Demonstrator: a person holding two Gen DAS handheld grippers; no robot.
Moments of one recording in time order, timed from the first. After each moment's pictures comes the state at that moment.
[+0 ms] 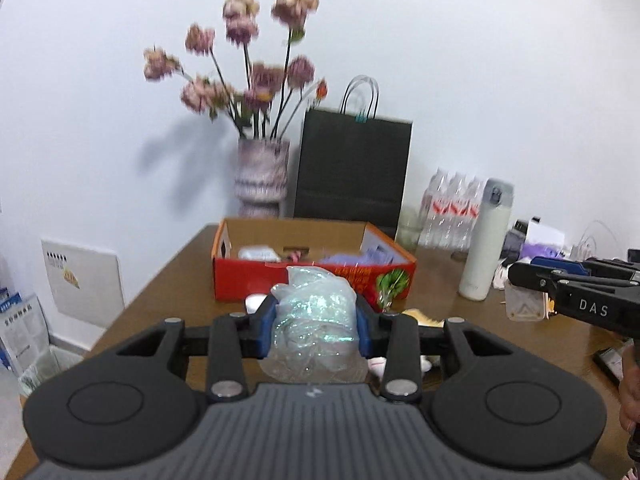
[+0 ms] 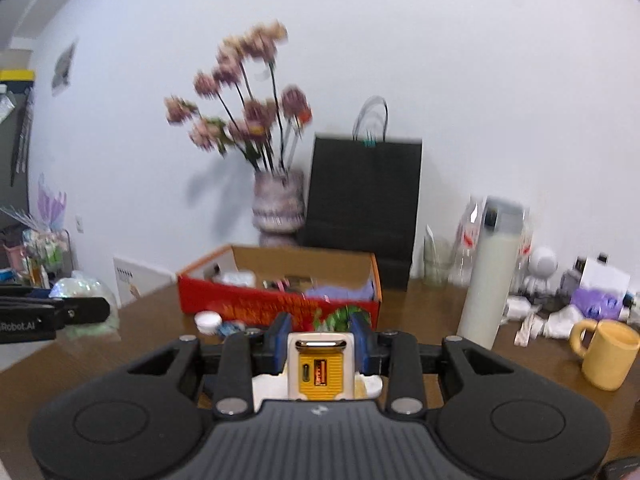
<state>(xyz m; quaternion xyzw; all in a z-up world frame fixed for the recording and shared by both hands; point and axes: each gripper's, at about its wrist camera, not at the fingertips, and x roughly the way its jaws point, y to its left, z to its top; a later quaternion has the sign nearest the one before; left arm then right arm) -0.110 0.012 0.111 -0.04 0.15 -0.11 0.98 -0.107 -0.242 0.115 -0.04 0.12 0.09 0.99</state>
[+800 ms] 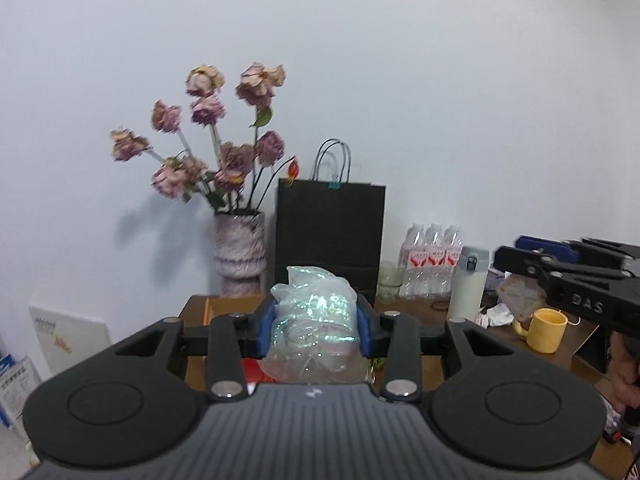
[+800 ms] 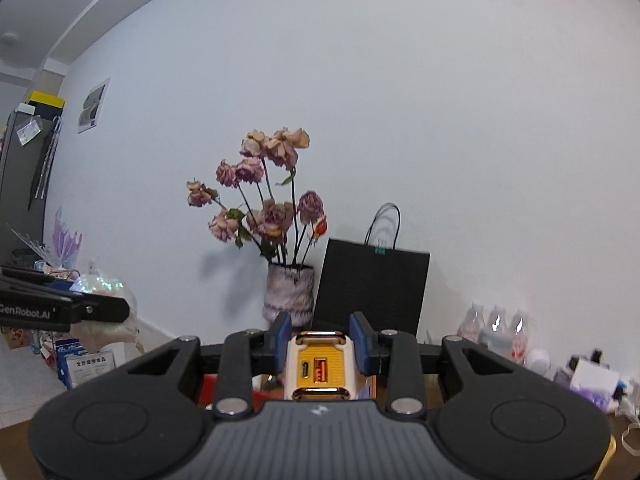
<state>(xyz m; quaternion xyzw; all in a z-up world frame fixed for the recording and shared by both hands) -0.082 0.014 0.216 -0.01 0.11 -0.15 0.98 -0.099 -0.236 0.215 -0.07 0.03 0.11 0.99</state>
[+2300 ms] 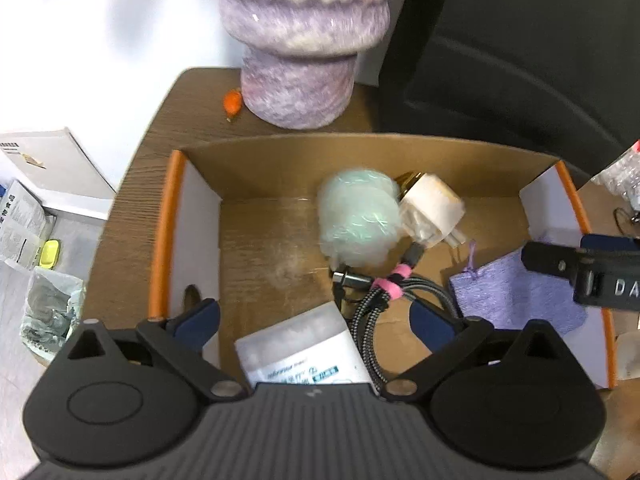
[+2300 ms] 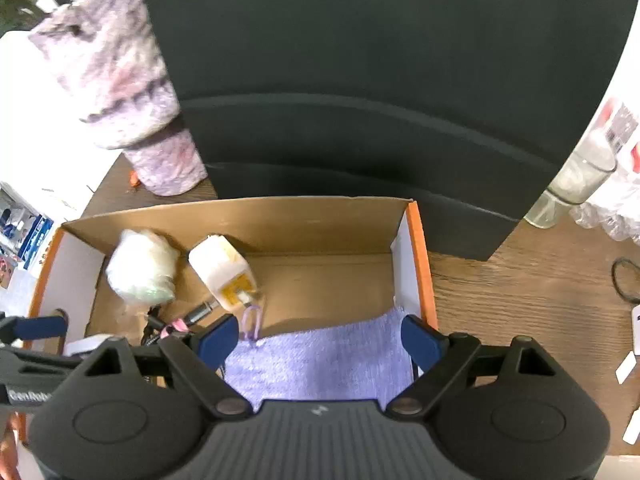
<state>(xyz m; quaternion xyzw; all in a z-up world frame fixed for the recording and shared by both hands) 0.386 -0.003 0.076 -0.03 0.56 -0.05 0.83 0.415 -0.222 0.072 0.02 0.53 0.06 0.85</state>
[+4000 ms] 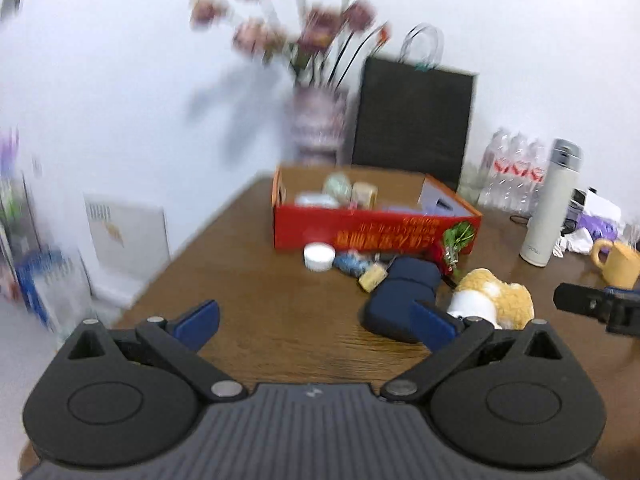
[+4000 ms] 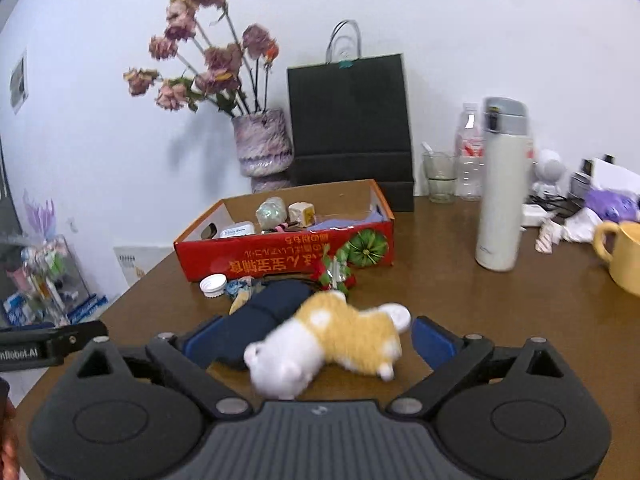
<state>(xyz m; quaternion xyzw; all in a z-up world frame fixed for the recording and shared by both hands) -0.089 0.021 0.075 -0.02 0.21 -0.03 0.98 -0.071 -0.244 0.066 0.07 0.23 0.07 0.97</state>
